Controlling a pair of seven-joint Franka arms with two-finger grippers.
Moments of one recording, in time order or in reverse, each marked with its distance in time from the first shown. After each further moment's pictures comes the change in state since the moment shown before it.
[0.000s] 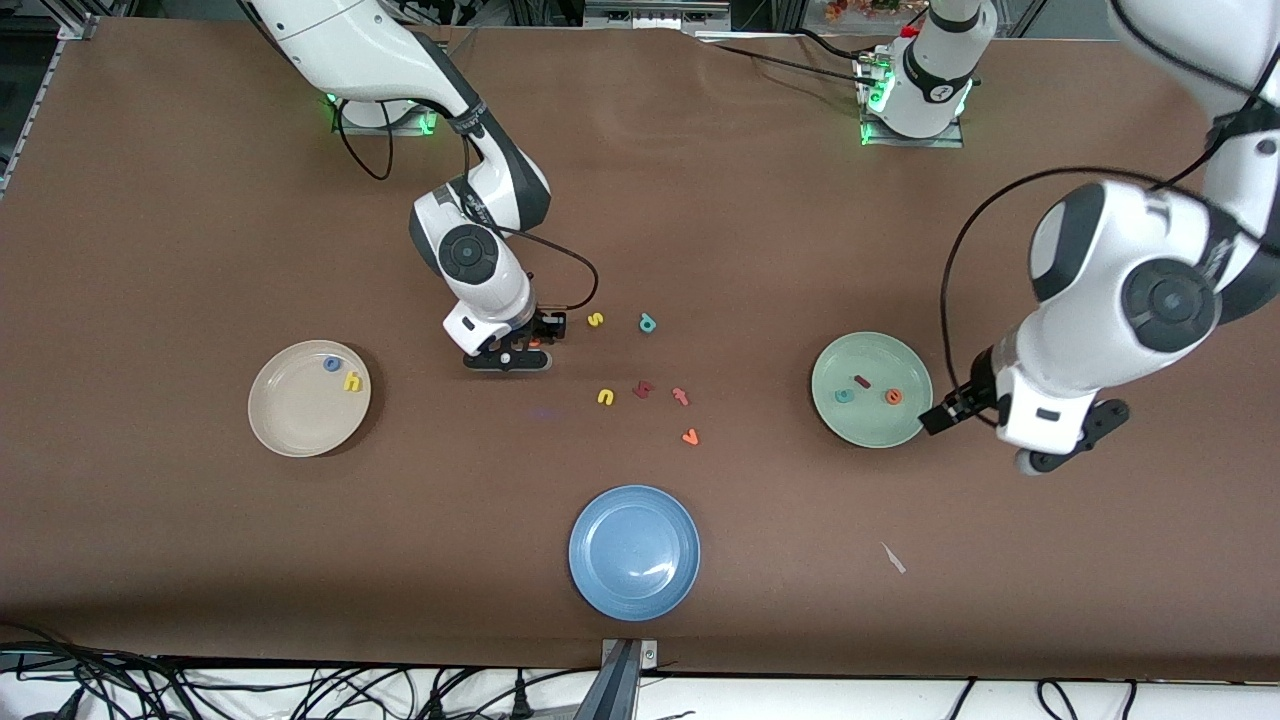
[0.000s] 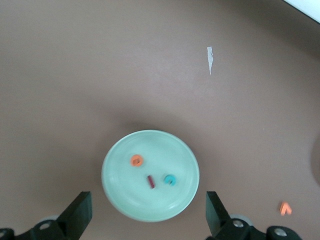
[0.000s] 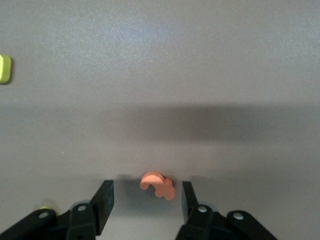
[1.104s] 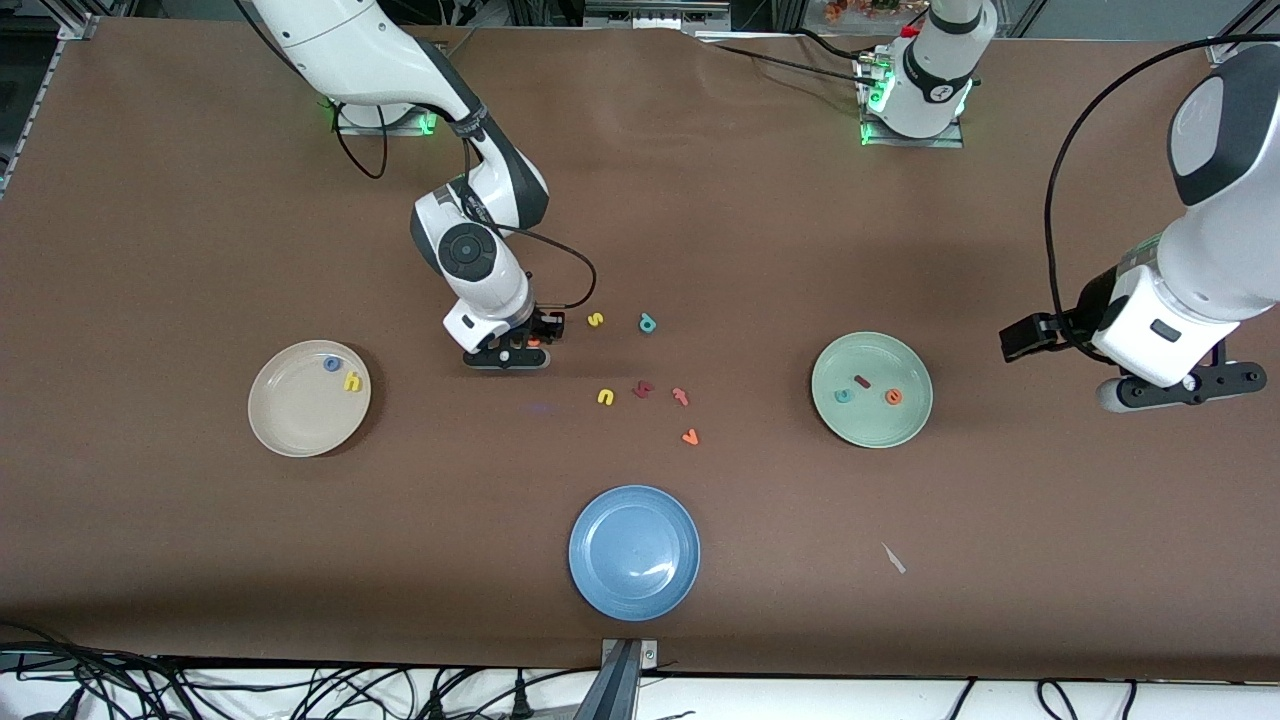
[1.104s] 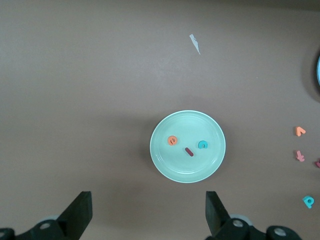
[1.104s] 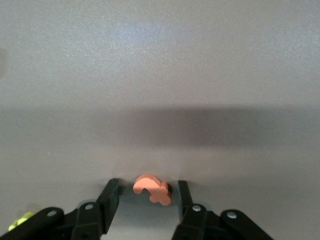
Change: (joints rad) left arm 0.056 -0.094 0.003 0.111 -0.023 -0.216 0.458; right arm 0.000 0.010 0.000 -0.036 -0.004 0.066 0.000
